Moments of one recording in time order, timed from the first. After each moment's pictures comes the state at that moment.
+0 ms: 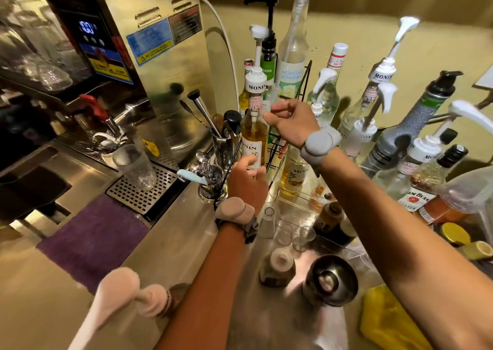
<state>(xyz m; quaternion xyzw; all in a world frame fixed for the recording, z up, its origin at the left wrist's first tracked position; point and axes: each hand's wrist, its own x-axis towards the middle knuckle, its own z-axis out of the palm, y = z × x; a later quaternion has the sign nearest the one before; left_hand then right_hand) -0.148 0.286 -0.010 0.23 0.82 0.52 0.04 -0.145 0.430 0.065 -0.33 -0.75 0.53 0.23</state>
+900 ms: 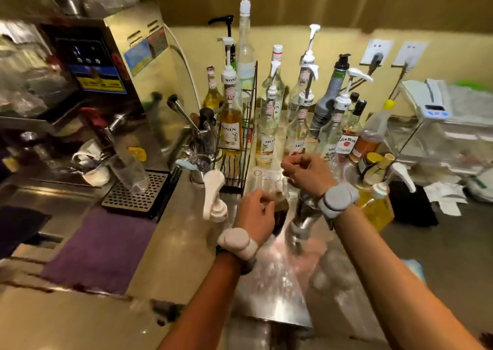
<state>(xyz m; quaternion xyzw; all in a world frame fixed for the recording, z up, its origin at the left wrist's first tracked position) -0.052 0.110 -0.013 0.45 0.76 0.43 0.21 0.039 0.244 0.037 -0.48 -0.63 0.54 0.28</state>
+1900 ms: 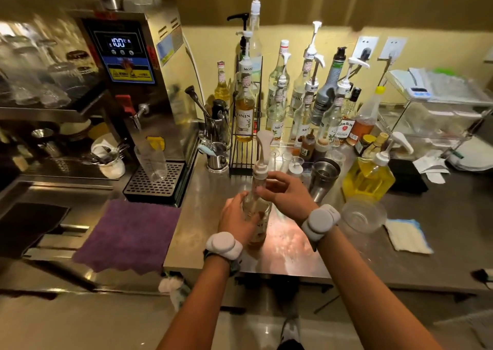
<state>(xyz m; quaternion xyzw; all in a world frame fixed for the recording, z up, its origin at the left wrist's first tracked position) -0.113 -0.031 -0.043 0.44 0.77 0.41 0.22 0.005 0.058 0.017 -0.39 -0.65 0.60 0.26</state>
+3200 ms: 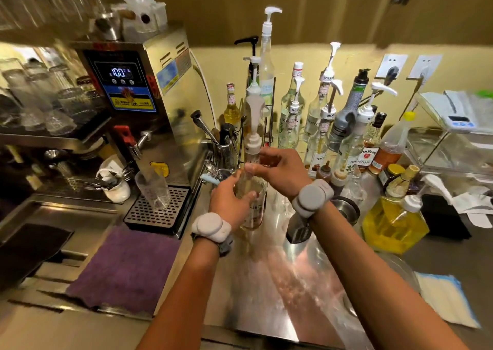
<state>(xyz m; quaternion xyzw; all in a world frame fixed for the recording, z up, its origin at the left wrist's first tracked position) -0.175 0.077 0.025 0.41 0.78 0.44 0.16 -0.067 0.183 0.076 -0.29 -0.75 0.50 0.32</state>
